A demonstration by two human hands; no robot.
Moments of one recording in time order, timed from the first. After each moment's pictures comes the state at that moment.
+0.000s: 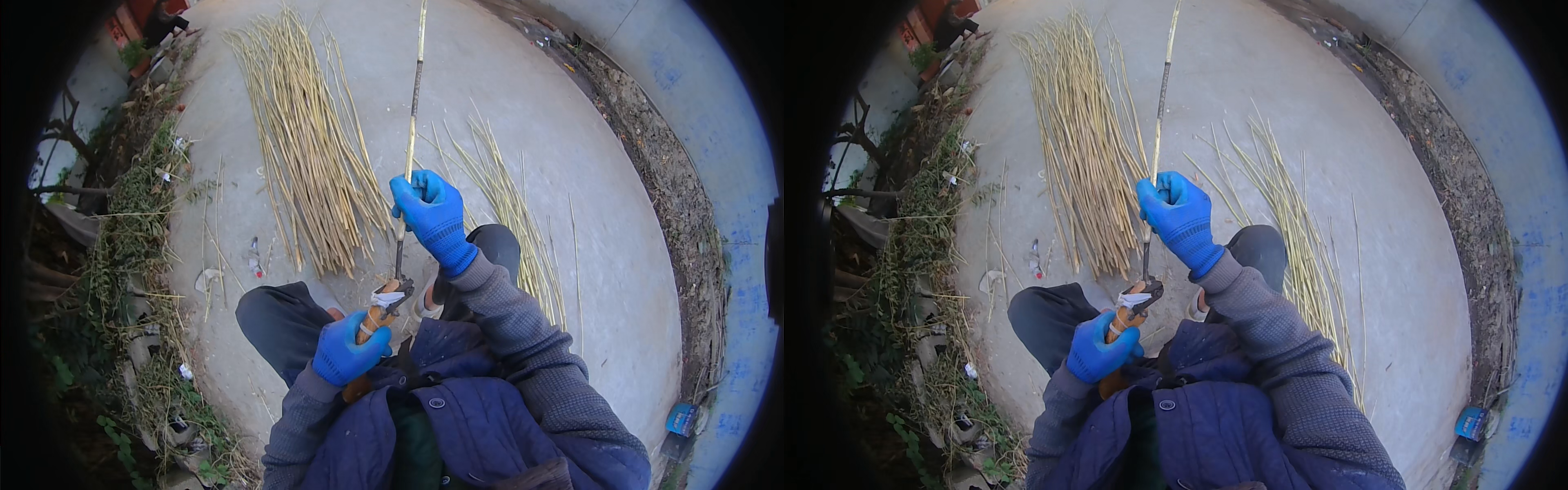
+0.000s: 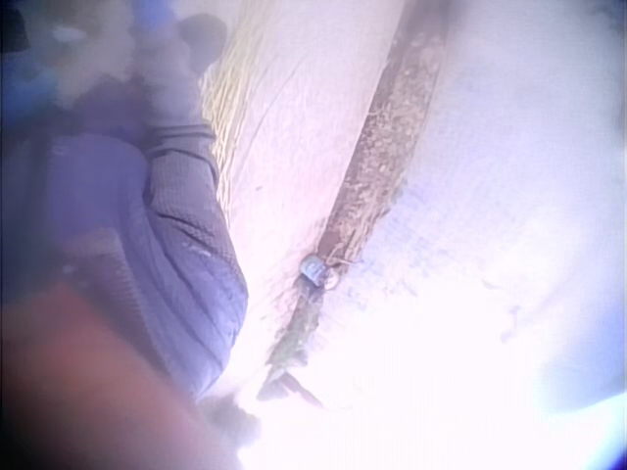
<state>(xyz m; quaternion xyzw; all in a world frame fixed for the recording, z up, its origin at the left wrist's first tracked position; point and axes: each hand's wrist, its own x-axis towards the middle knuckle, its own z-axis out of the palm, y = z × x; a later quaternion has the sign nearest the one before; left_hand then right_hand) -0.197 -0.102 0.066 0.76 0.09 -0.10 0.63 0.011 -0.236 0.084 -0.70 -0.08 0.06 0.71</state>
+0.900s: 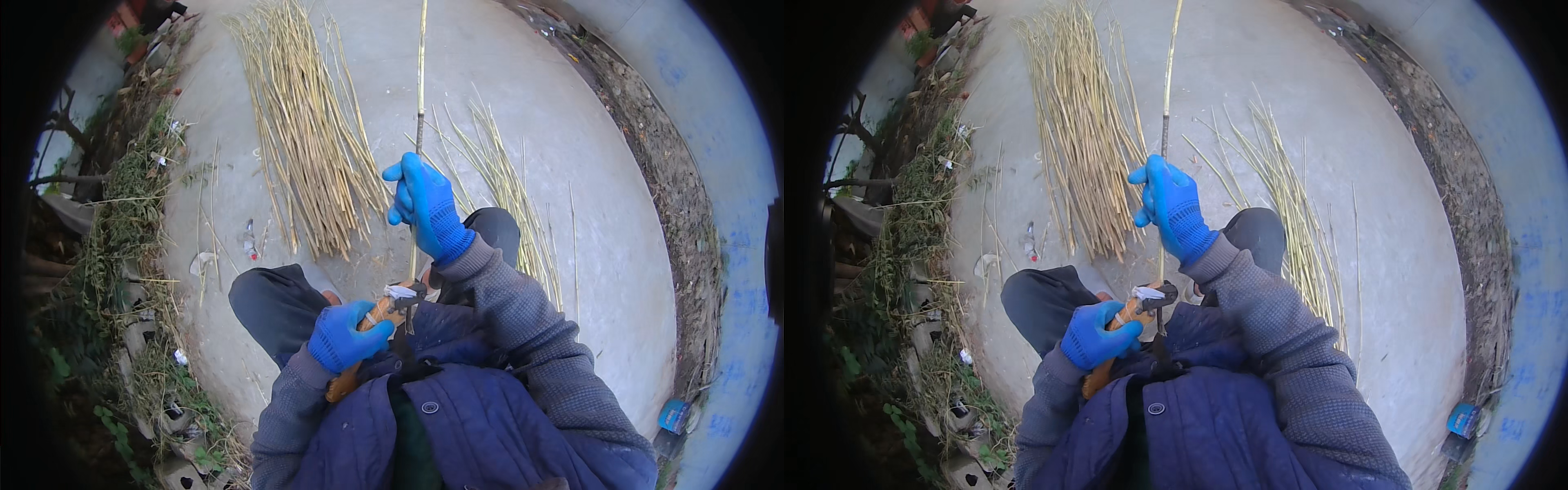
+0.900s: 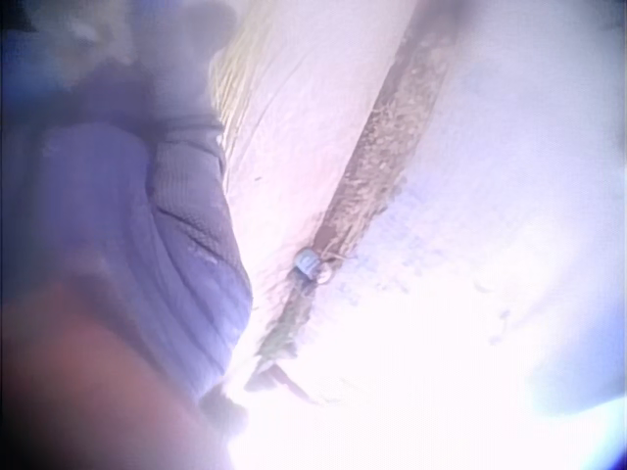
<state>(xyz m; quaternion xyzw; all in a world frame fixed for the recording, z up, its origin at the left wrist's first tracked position) -0.201 -0.103 0.063 0.77 0.08 -0.18 0.61 0.006 -0.241 0.106 -0.60 0.01 0.30 0.75</state>
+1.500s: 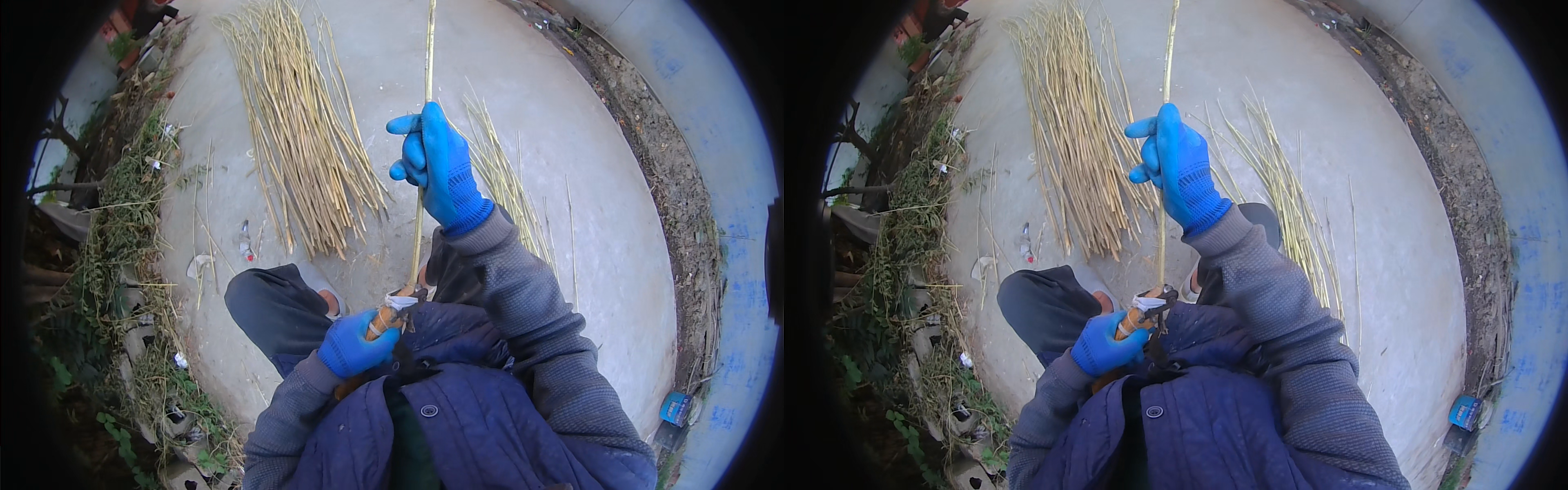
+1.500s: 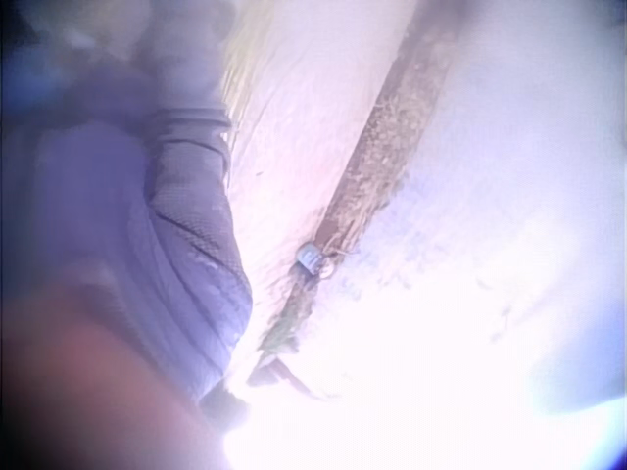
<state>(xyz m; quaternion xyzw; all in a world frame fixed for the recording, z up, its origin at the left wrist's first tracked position) -0.202 -0.120 0.059 0.73 0.09 -0.29 0.61 0.032 -0.249 0.130 -0.57 -0.09 0.16 0.80</state>
